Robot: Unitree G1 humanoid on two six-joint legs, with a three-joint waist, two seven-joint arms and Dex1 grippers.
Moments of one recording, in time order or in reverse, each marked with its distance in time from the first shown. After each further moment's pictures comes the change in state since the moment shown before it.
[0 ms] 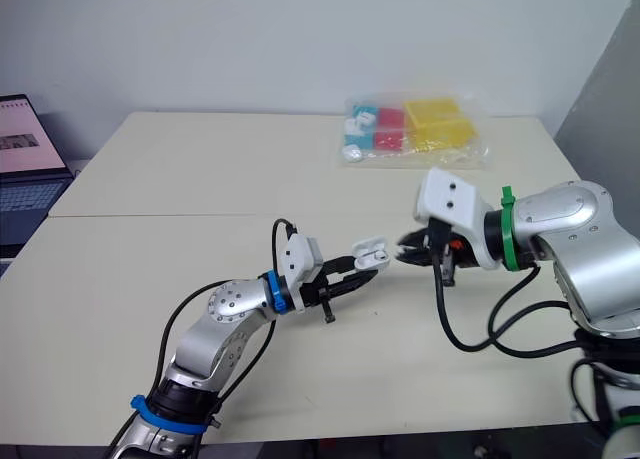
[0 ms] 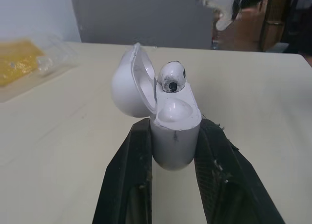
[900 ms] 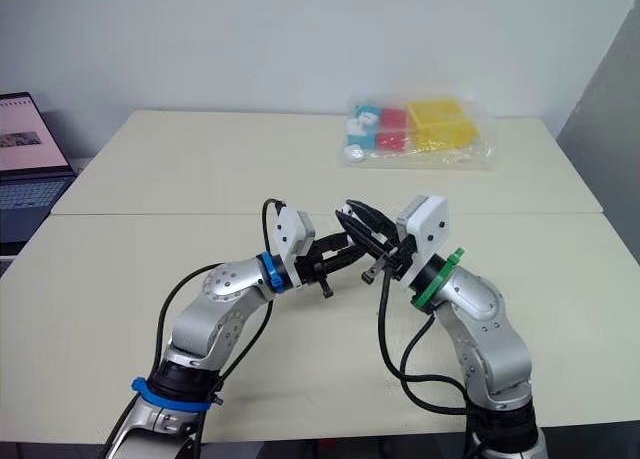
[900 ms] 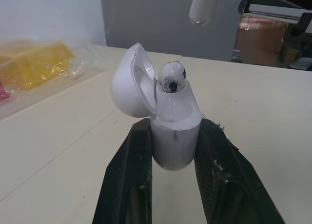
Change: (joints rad) left arm -0.068 0.012 0.059 0.032 -0.043 0.089 0.024; right arm 0.455 0.553 0.133 0.088 -0.075 -0.808 -0.560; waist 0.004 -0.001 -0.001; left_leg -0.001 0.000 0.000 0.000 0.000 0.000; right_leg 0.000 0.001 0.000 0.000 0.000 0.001
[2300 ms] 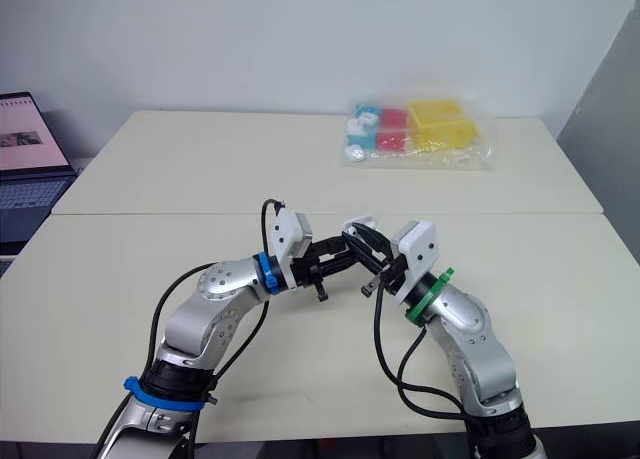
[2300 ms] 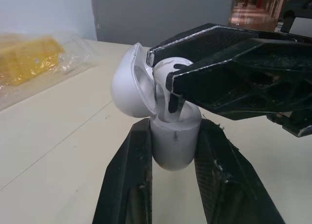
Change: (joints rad) left arm 0.000 0.026 0.001 -0.011 -0.020 0.025 -0.030; right arm 0.080 -0.028 0.069 0.118 0.007 -0.109 -0.059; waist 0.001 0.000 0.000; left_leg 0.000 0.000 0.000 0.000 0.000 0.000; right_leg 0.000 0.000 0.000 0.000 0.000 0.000
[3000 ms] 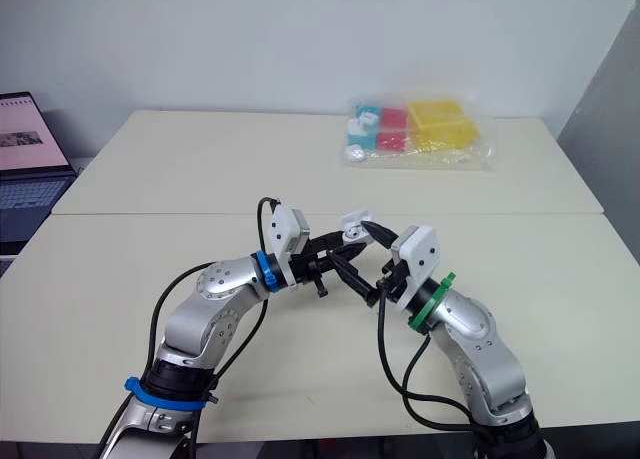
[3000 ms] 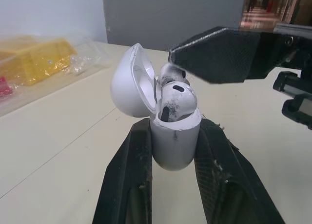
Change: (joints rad) left arm 0.000 -0.009 0.015 0.001 -0.001 -0.001 0.020; right arm 0.022 -0.082 0.001 -0.108 0.049 0.079 -0.008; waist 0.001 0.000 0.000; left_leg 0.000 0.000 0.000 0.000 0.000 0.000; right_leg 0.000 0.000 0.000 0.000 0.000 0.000
